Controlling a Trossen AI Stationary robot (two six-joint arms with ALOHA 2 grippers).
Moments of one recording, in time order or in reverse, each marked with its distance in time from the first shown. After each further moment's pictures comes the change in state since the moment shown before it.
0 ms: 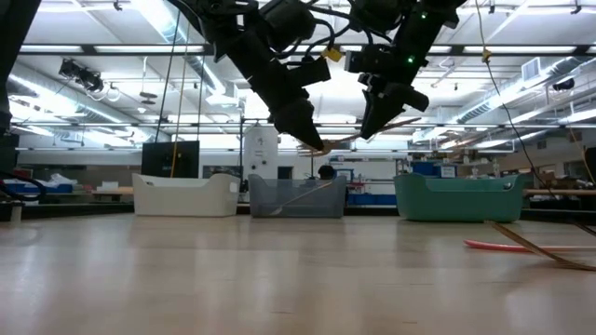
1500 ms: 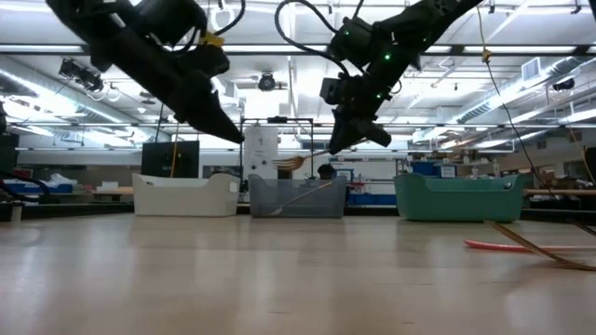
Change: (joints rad) left arm -0.050 -0.560 -0.684 0.279 0.089 -0.332; right arm -0.155 0.163 0.030 0.321 -0.081 -0.456
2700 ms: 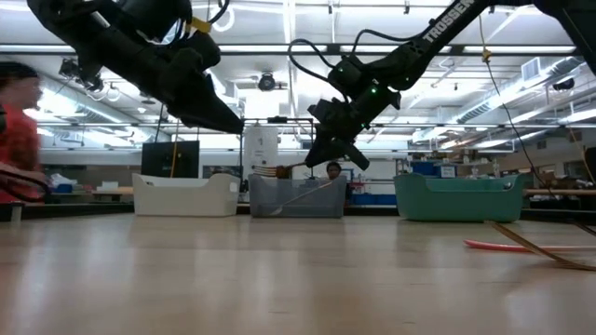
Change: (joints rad) left arm -0.044 -0.053 -0.073 0.130 0.055 -0.108; right arm -0.206 0.181 0.072 0.253 -0.412 -0.390
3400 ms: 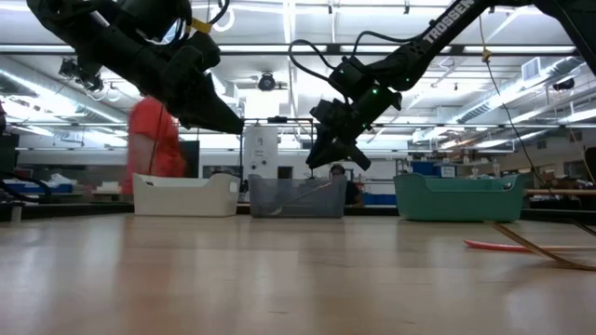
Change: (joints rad) left arm -0.001 0.000 0.000 -0.001 0.000 -0.042; right arm -0.007 0.000 0.000 -0.016 -0.018 0.057
